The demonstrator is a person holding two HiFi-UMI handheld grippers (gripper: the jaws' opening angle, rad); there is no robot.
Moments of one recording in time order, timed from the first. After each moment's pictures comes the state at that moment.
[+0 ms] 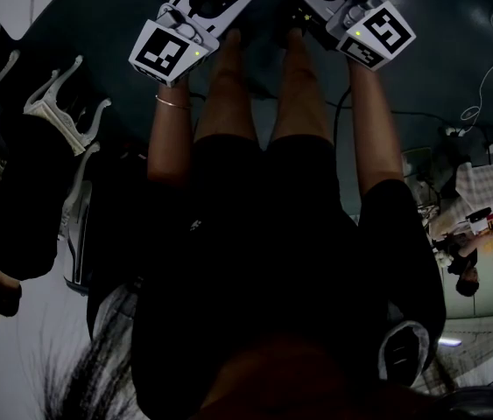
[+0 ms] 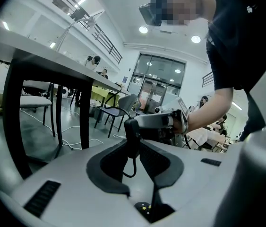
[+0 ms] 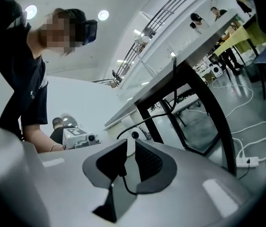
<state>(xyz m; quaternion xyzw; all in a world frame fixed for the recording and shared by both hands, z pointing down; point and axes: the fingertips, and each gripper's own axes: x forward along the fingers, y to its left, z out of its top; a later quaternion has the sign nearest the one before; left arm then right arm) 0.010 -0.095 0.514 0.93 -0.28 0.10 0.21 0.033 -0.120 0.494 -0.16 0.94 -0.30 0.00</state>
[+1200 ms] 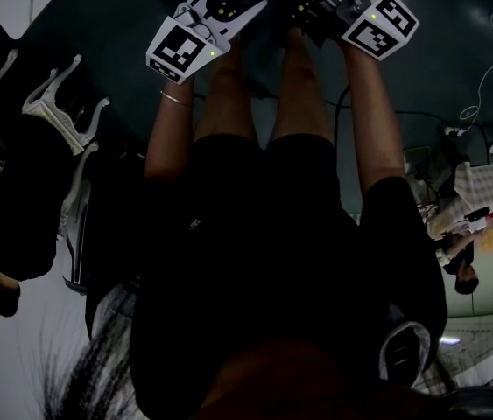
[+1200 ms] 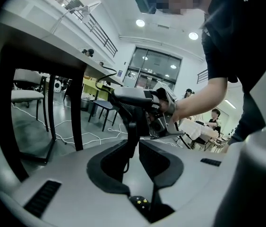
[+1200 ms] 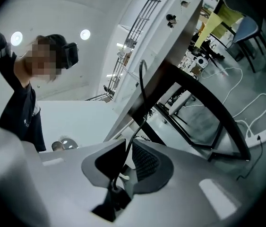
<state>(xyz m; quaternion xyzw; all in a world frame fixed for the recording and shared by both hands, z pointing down) 0.031 -0.071 0.540 0.94 -0.24 0.14 0.22 0.035 -0.148 0.484 -0.18 0.90 -0.40 0.09</state>
